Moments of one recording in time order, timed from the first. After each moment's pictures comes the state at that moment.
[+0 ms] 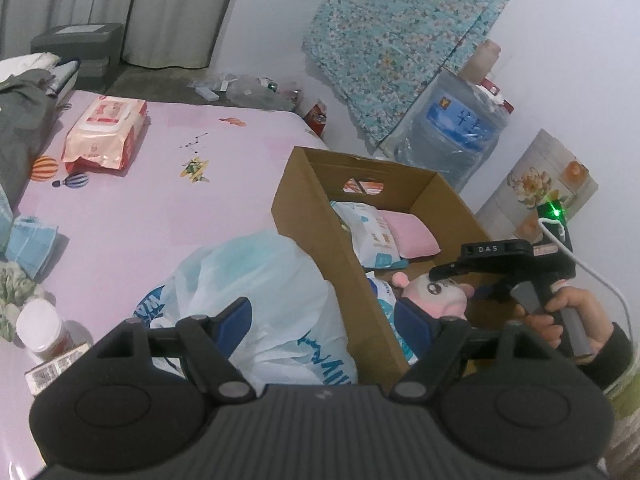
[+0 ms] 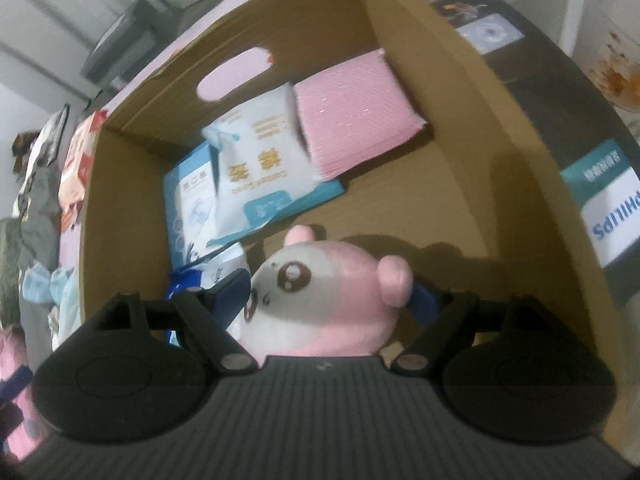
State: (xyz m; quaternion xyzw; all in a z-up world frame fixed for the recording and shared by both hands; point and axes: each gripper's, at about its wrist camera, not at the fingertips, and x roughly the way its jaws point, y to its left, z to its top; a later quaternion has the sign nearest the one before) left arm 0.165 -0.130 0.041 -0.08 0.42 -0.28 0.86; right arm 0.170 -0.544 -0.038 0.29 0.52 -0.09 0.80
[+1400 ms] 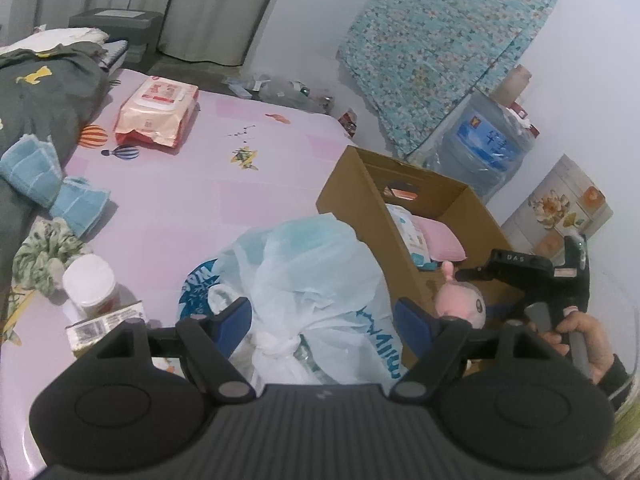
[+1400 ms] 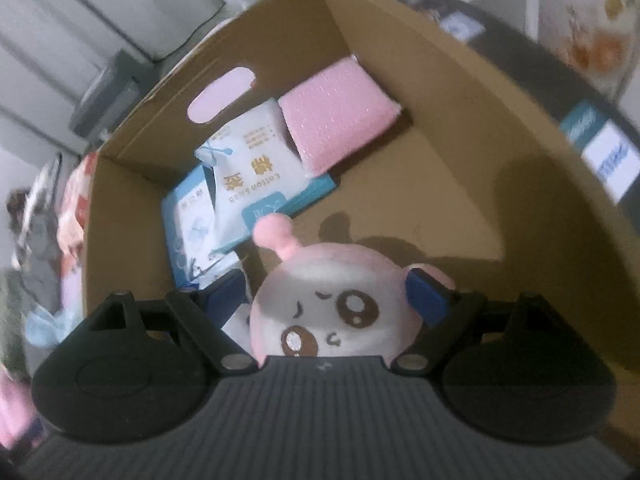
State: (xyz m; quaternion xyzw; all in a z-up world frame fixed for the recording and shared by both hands) left arm 0.146 -0.080 0.031 -0.11 0.42 -0.24 0.87; right arm 0.141 -0.525 -0.049 0.36 0.46 -0.12 0.81
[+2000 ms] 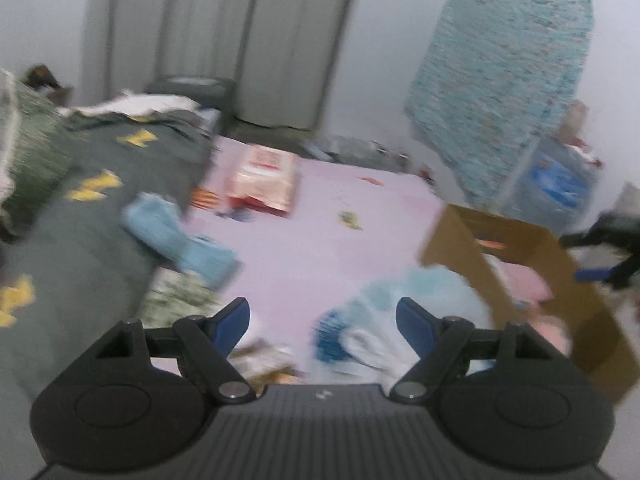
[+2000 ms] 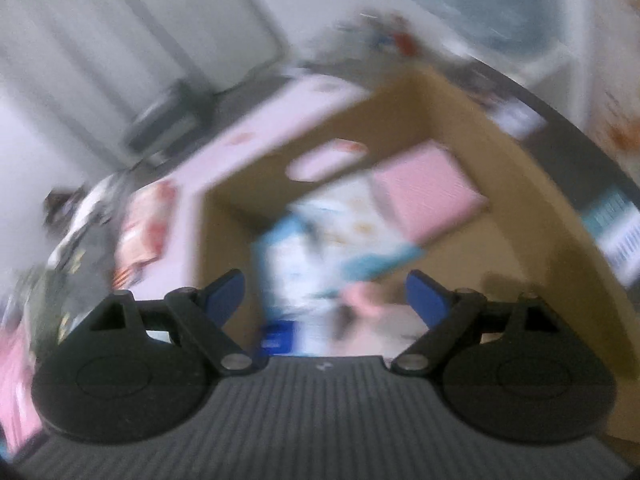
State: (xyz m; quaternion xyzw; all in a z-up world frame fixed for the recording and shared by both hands) left arm 0.125 -0.018 0.047 -0.06 0.34 -0.11 0.93; right arm 0.154 -0.456 0.050 0.25 0.38 -0.02 0.89
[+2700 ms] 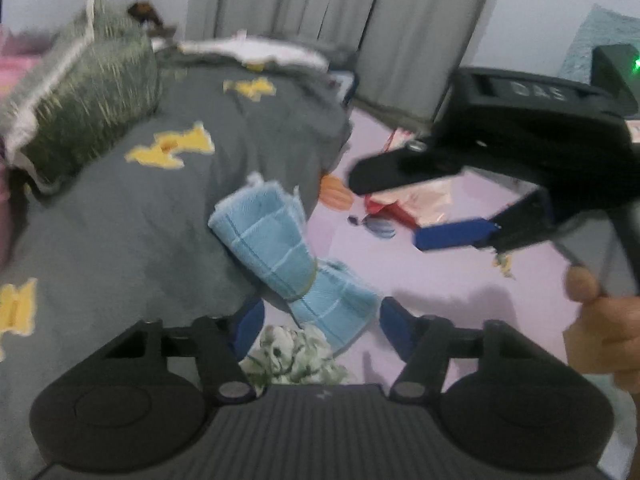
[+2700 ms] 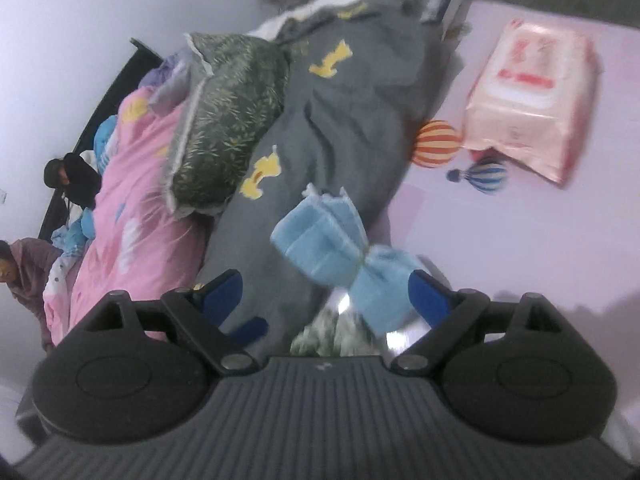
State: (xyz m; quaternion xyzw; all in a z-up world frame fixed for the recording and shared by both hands) left arm 0.276 0.057 -0.025 -0.14 0.41 0.04 0.90; right arm 0.425 -0.105 -0.004 0.14 0.54 0.37 0.75
